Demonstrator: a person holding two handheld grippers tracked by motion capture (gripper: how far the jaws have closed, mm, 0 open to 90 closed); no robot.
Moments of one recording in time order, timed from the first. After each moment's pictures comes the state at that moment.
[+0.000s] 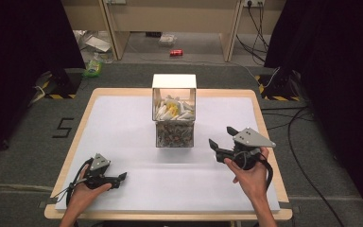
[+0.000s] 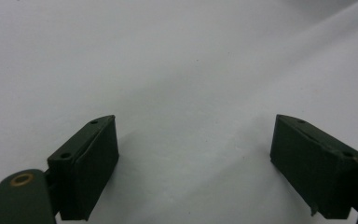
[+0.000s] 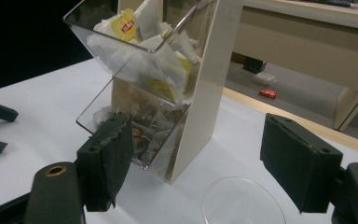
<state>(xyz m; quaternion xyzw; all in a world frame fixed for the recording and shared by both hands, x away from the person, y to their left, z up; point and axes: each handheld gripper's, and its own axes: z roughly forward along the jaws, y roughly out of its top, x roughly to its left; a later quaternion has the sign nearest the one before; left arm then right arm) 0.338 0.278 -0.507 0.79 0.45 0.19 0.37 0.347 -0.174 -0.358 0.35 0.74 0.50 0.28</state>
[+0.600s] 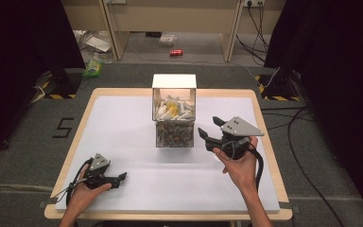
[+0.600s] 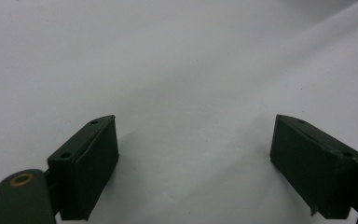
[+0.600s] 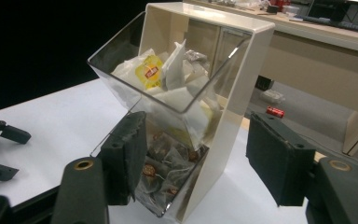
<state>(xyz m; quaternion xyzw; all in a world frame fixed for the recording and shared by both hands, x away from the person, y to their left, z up) 0.338 0.278 -0.507 0.79 0.45 0.19 0.37 0.361 -0.141 -0.334 0.31 0.75 0.51 0.29</state>
